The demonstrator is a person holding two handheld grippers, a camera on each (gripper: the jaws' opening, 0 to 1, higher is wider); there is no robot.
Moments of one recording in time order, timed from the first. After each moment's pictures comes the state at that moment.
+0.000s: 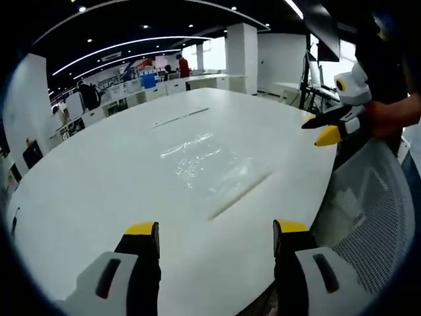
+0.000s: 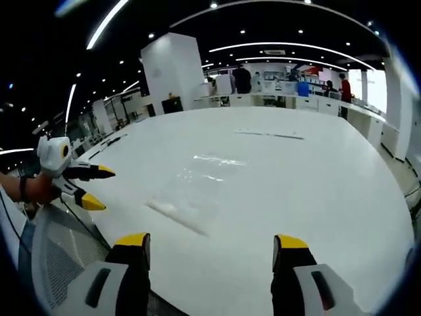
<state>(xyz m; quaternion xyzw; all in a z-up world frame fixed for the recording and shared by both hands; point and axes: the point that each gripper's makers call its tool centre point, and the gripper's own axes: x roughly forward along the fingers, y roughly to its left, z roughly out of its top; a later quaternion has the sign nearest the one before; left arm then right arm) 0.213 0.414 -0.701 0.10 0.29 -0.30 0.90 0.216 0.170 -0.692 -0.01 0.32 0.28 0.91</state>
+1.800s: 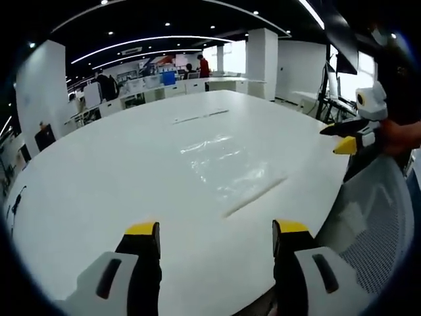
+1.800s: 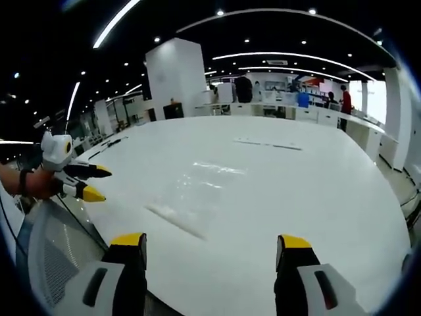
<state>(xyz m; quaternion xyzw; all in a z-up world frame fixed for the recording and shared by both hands) 0.217 0.439 -0.695 0.07 0.29 -0.24 0.92 0.215 0.167 -0.681 -0.02 0.29 0.28 0.92</state>
